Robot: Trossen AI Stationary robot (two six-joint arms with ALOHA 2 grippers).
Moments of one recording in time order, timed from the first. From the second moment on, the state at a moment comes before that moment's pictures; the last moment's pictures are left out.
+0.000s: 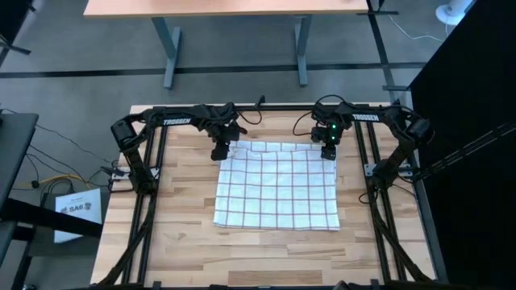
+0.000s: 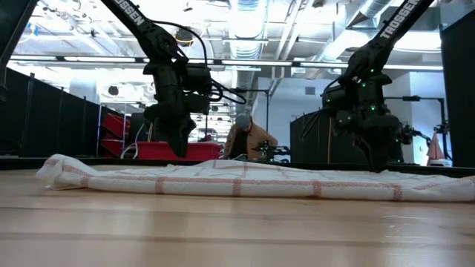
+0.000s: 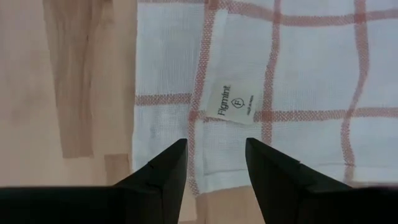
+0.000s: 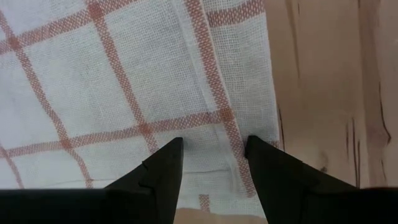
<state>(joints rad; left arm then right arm) 0.57 1.81 1.16 -0.70 0.16 0.60 -0.79 1.66 0.88 -0.86 -0.15 -0.51</state>
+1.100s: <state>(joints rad) 0.55 1.90 1.25 -0.75 0.10 0.54 -0.79 1.66 0.88 -0.91 -0.15 -0.52</state>
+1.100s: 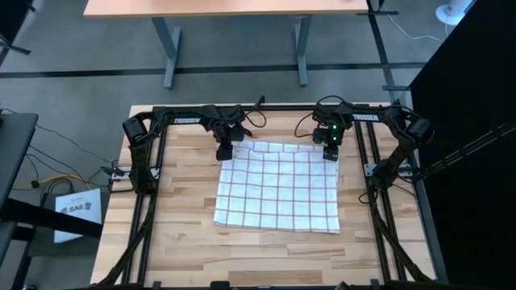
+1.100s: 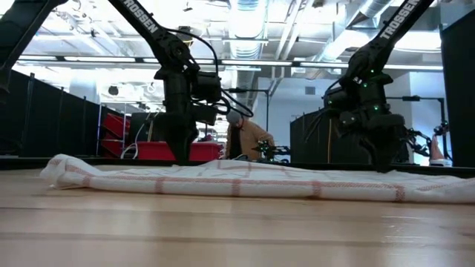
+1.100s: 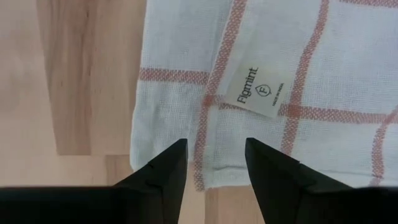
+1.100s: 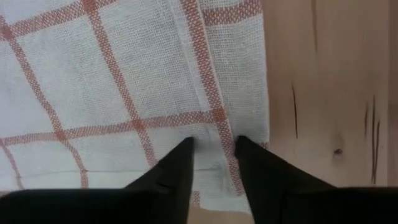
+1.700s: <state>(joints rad) 0.55 1.90 1.25 -0.74 0.10 0.54 -0.79 1.66 0.88 -0.99 -0.15 -0.47</state>
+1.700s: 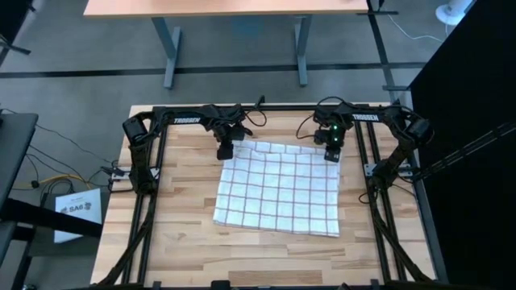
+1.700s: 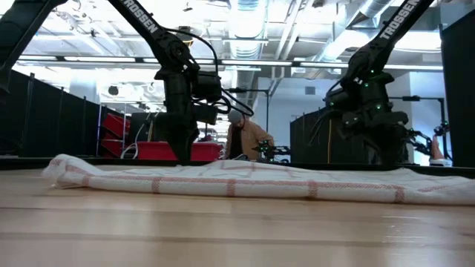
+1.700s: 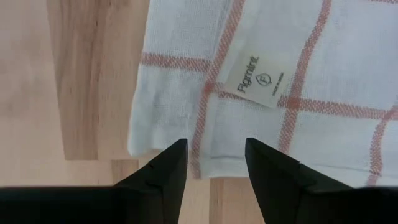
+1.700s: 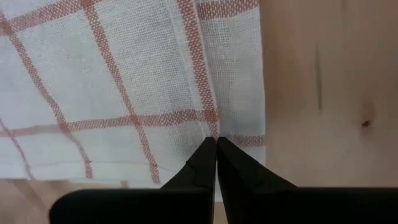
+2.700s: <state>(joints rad) 0.54 1.90 1.25 -0.67 0.13 0.67 -0.81 1.44 0.88 -1.01 -0.15 -0.42</state>
